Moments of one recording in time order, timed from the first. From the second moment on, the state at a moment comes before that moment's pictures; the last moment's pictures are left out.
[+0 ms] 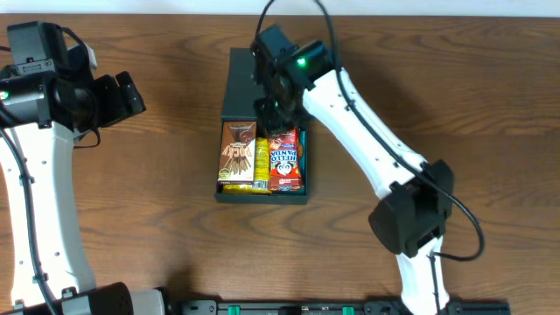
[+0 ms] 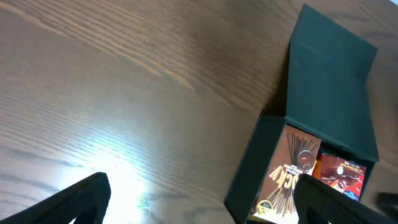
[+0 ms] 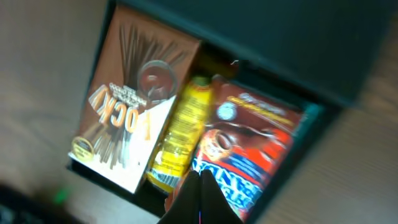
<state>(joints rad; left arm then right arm) 0.22 1.53 1.71 -1.30 0.15 -0.22 0.61 2.17 2.09 -1.33 -0.20 0.25</state>
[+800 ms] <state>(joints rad) 0.22 1.59 1.71 -1.29 0.17 -0.22 0.49 2.18 1.84 -1.23 -0.48 0.03</state>
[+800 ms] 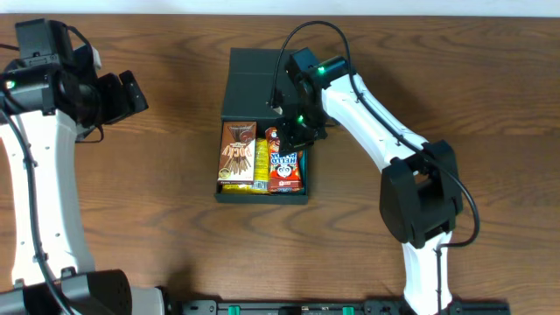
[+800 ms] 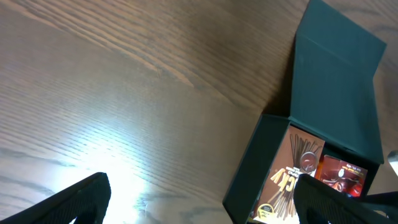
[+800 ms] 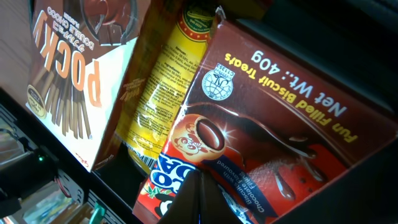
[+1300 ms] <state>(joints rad) 0.07 1.78 1.71 -1.15 0.23 -0.25 0.38 2.17 2.13 -1.30 -0.56 -0.08</state>
